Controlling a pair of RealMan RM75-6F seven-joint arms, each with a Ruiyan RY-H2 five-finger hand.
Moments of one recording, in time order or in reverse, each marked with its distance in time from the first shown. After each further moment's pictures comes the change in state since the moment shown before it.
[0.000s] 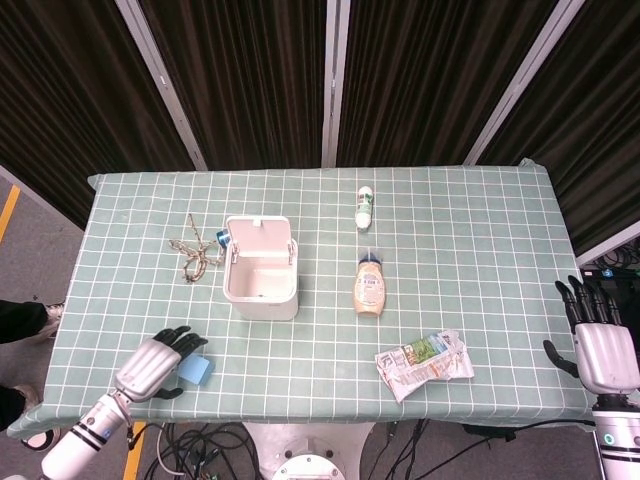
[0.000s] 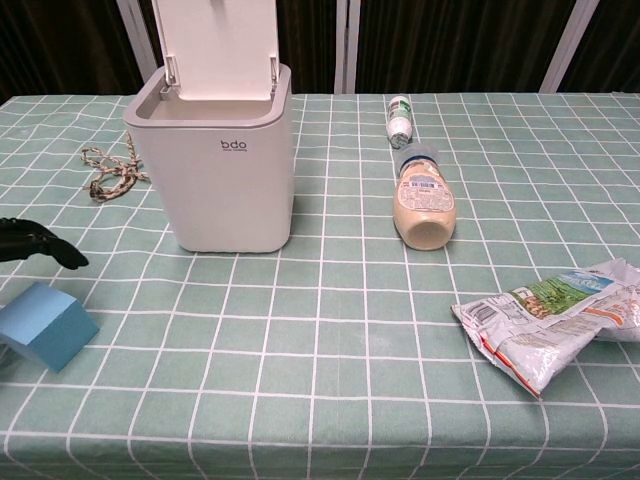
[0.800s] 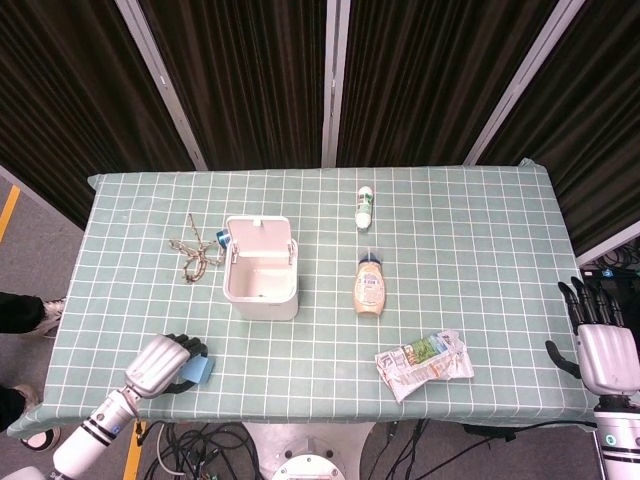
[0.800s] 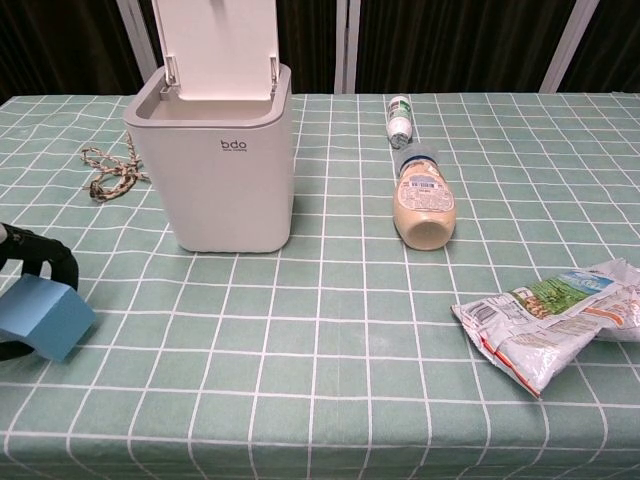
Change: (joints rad) left arm -0.022 -0.043 0.003 0.035 0.009 0.054 0.000; right arm -0.005 -0.002 -0.001 0.008 0.009 0.001 0.006
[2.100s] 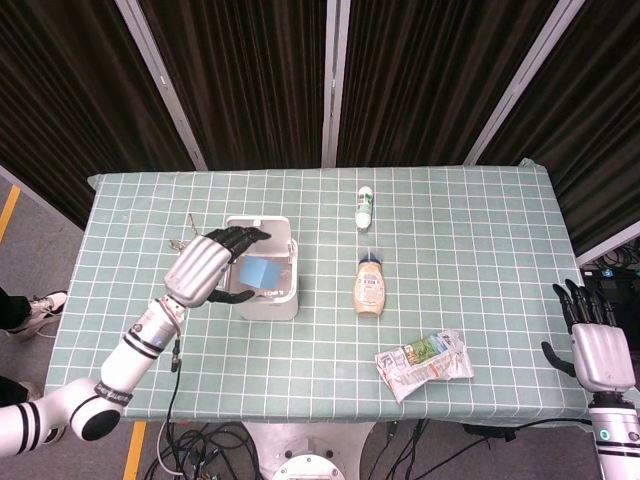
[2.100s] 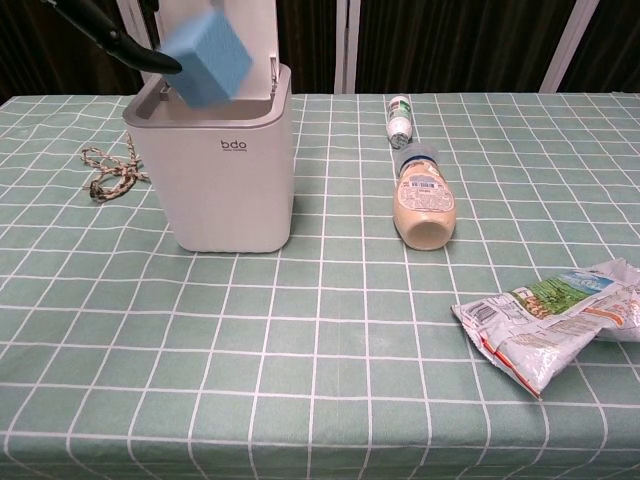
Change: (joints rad) left arm -0.333 0.076 -0.370 -0.259 -0.298 -0.089 -0.060; right arm 0.016 -0.034 -0.001 0.048 0.025 -0.045 0.021
